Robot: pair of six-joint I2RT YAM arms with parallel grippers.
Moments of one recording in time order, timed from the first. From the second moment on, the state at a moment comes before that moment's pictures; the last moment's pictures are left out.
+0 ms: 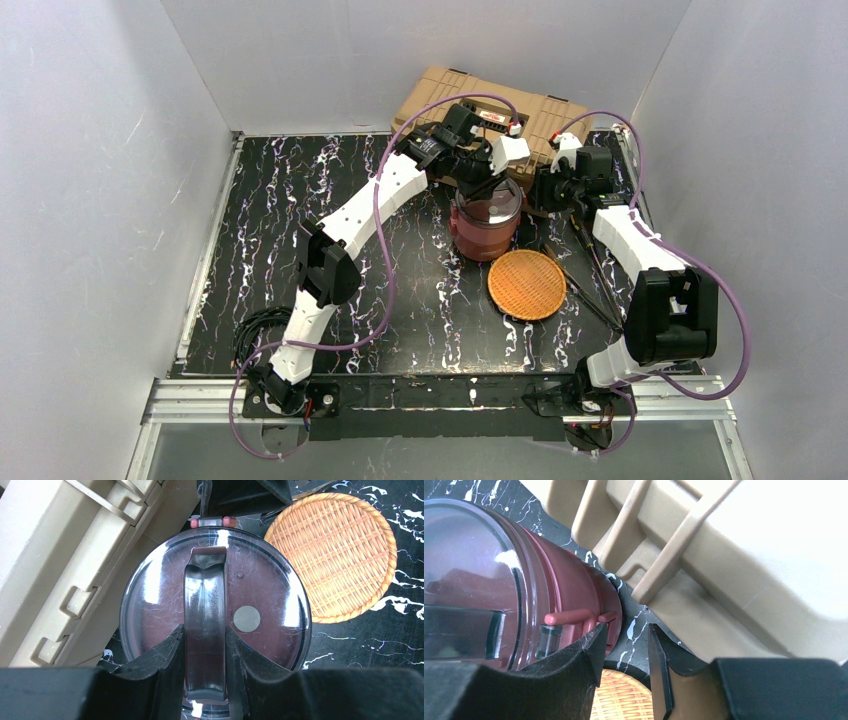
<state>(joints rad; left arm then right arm) -0.75 2.25 2.38 -0.93 0.41 0.55 0.11 1.51 1.07 -0.18 -0.37 0.01</state>
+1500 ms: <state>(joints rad) -0.76 2.25 2.39 -0.95 0.36 0.55 0.20 1.57 1.10 -0.18 -0.25 0.08</state>
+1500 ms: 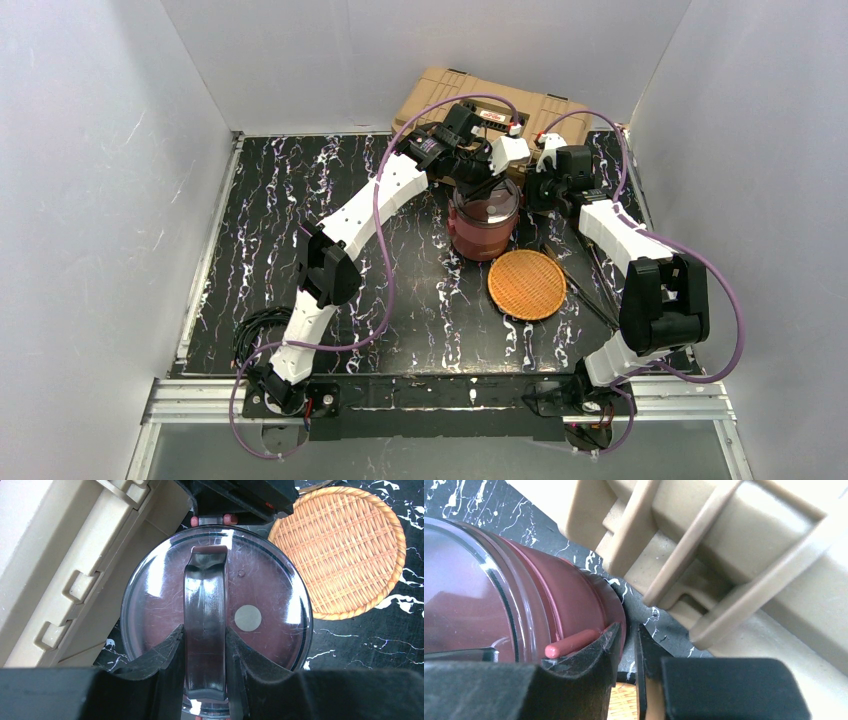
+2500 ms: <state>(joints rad) -0.75 2.26 2.41 -1.02 0.34 0.54 0.26 1.57 1.10 -0.18 -0.20 0.16</state>
